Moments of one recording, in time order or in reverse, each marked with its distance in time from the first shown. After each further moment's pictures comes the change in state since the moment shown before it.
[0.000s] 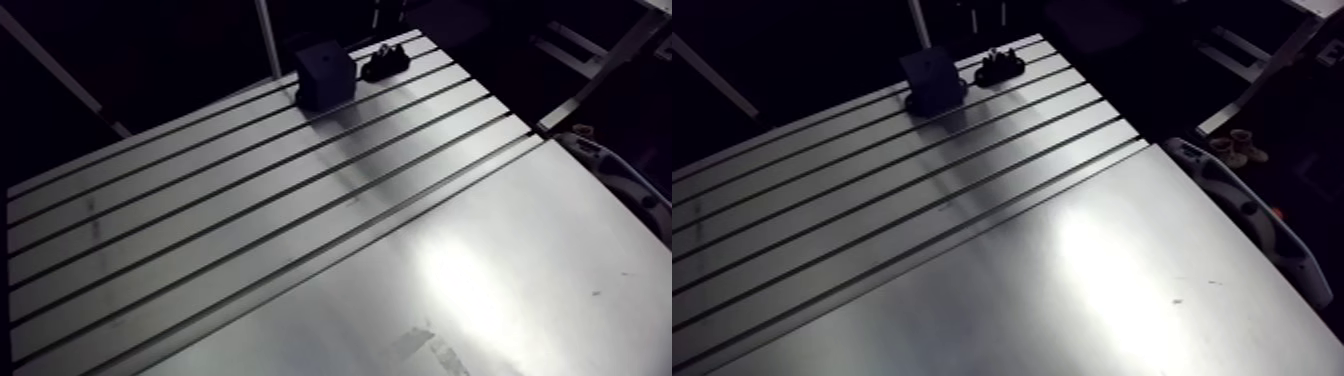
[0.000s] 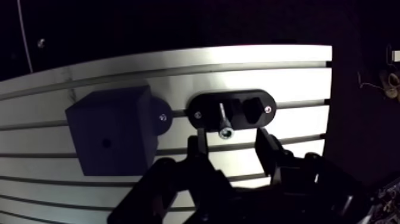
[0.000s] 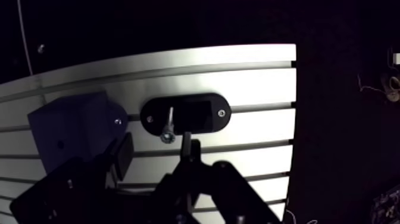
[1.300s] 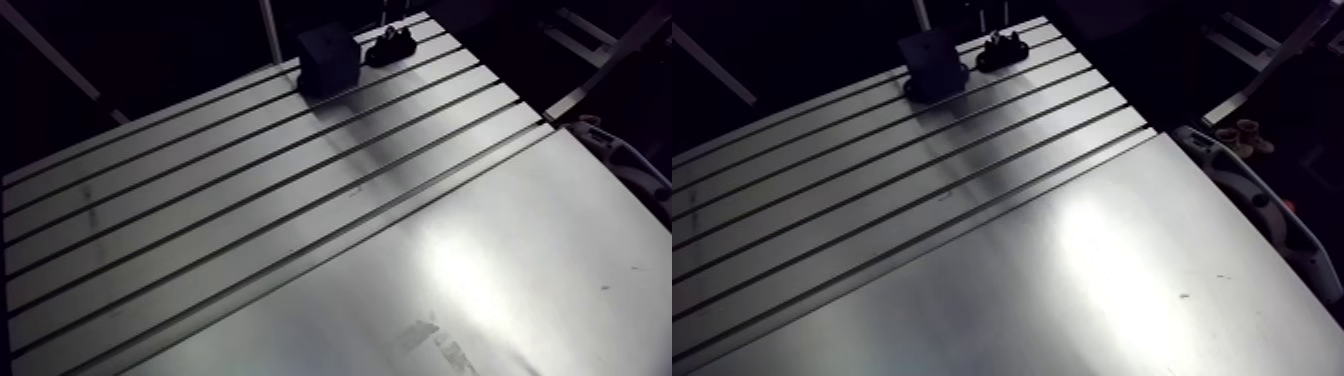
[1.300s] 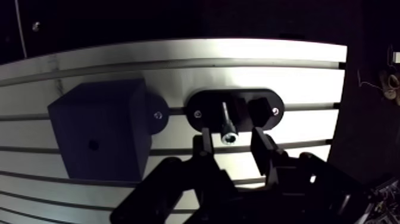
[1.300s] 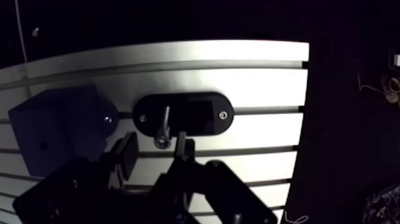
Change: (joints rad) arm 0.008 0.039 -0.006 0.011 -0.032 -0.040
